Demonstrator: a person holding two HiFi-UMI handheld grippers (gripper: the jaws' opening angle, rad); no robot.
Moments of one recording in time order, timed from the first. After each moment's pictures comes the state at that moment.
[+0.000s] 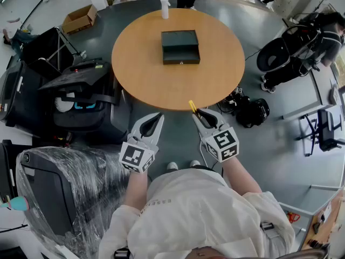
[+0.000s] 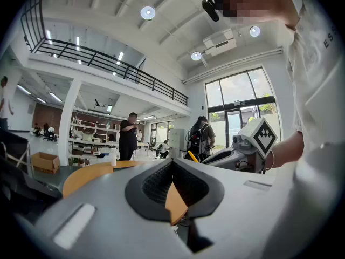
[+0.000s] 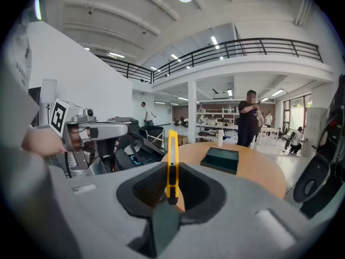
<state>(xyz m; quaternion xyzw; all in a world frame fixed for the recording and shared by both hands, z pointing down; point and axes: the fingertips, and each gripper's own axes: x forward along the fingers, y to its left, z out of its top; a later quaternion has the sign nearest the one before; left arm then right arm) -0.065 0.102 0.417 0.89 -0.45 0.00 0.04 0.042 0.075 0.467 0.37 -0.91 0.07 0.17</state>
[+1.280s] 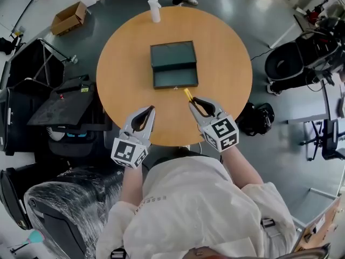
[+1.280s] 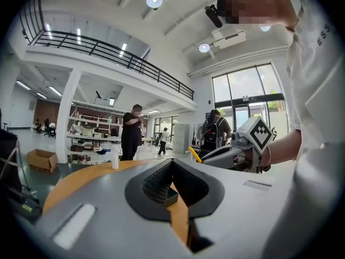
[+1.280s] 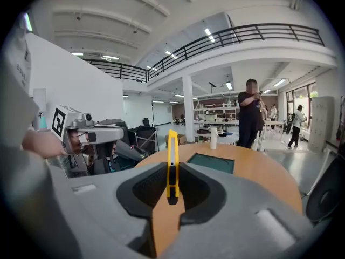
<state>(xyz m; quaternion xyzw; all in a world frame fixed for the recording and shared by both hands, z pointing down) -0.067 -0.147 0.443 0.88 -0.46 0.02 0.06 0.049 -0.182 0.488 0.35 -0.91 0.10 0.17</state>
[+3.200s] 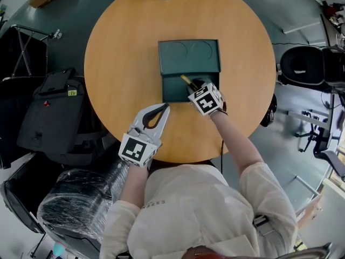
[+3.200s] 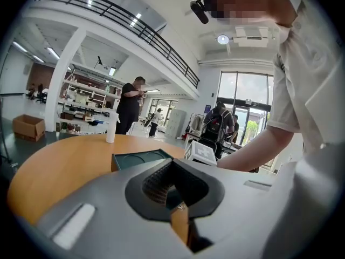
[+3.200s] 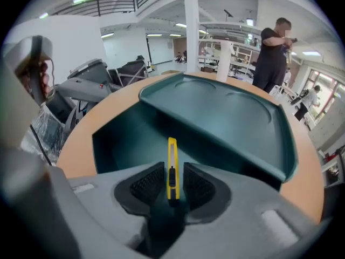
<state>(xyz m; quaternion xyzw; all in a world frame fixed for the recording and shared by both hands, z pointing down) -0.088 -0.288 0.543 0.89 -0.40 0.05 0.19 -0.009 -0.362 0.739 0.28 -0.81 0.20 0.48</state>
